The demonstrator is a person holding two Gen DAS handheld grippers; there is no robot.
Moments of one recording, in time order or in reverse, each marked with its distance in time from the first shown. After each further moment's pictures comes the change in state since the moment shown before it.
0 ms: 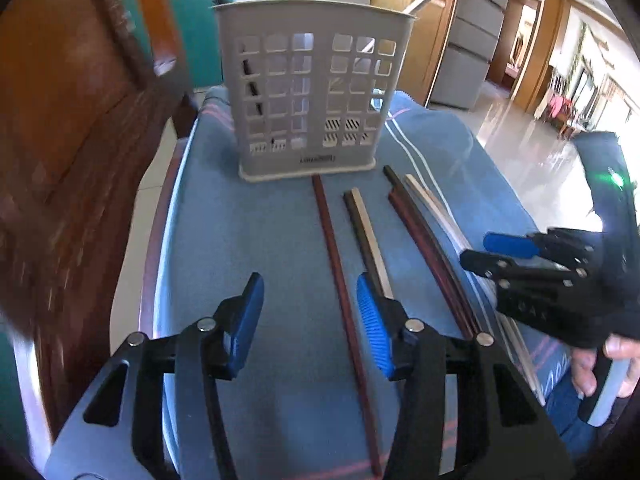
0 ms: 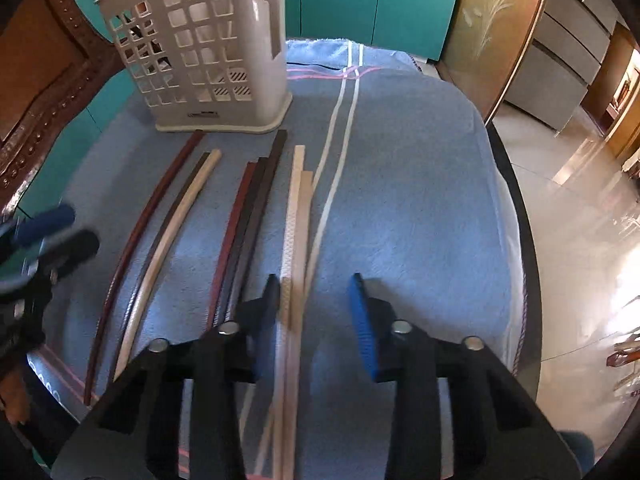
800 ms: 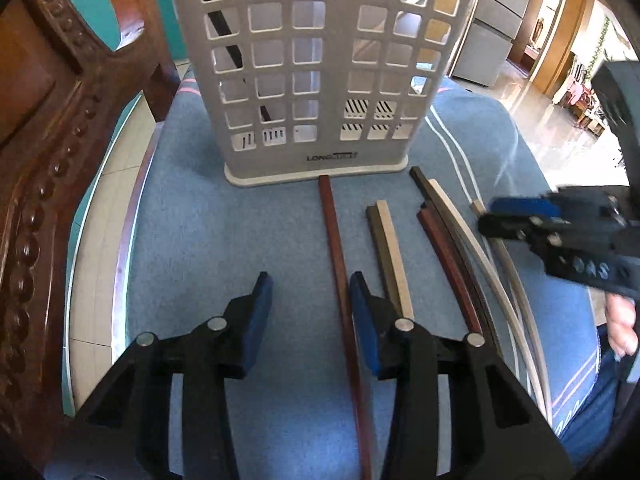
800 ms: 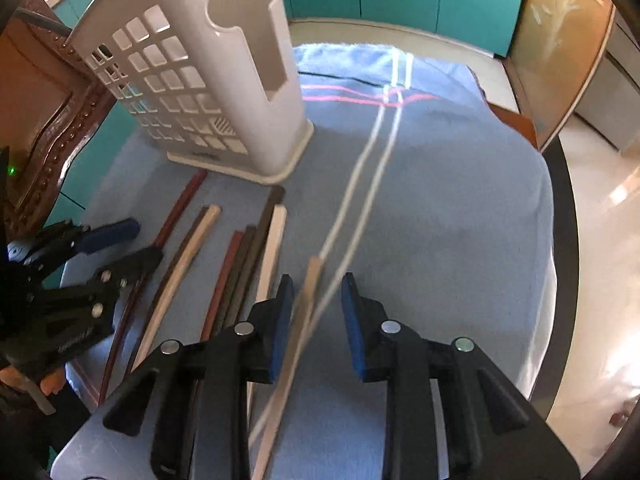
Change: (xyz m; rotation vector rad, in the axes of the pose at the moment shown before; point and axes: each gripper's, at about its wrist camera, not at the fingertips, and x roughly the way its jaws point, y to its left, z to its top) left arm 0.060 0.006 0.026 -0.040 0.125 0.036; right arm 0.034 -0.034 0.064 -0.104 0.080 0.186
